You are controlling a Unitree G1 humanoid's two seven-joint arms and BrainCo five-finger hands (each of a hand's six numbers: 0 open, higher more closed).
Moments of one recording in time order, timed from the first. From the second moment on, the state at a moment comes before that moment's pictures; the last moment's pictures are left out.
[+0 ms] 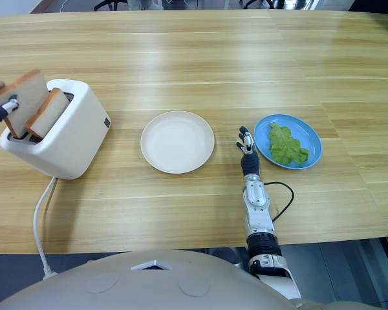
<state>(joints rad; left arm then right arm) 0.10 1.00 0.42 -0.11 0.63 -0.11 -0.02 0.01 -0.05 -0.08 0.46 0.01 -0.41 -0.02</state>
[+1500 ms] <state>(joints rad) -0.33 0.24 -0.33 0.51 0.38 -0.16 -0.07 0.04 -0.05 -0.09 0.38 0.01 -0.37 -0.03</state>
